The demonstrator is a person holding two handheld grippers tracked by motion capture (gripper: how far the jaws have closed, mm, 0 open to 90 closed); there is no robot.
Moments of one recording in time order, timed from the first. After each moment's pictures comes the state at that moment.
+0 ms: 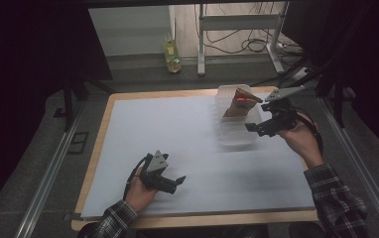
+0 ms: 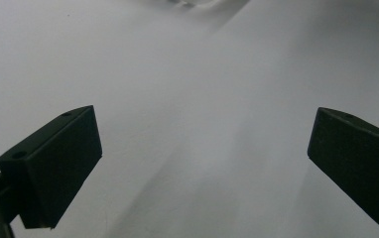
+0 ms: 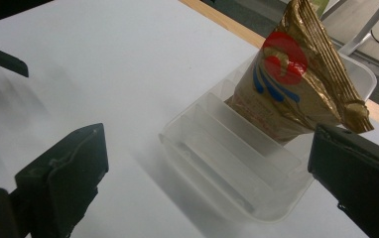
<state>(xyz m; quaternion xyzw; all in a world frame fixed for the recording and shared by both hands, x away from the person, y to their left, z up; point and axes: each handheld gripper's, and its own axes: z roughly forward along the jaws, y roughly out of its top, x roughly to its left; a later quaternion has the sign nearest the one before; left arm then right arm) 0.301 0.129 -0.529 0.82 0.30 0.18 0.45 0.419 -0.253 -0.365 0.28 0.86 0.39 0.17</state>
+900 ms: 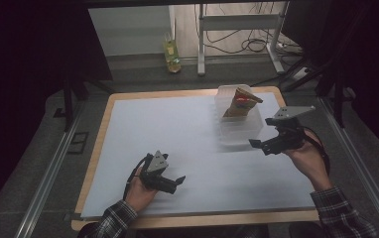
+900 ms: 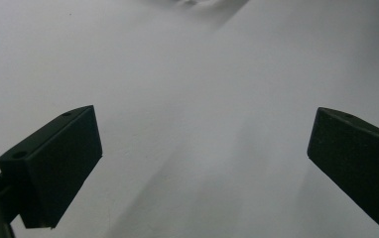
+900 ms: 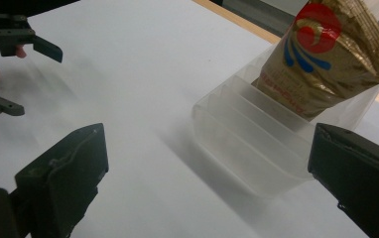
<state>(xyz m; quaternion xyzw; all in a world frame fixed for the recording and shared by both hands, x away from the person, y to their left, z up) 0.301 0.129 -0.529 0.83 0.30 0.18 0.44 0.373 -0.265 -0.380 0.27 0.85 0.41 0.17</state>
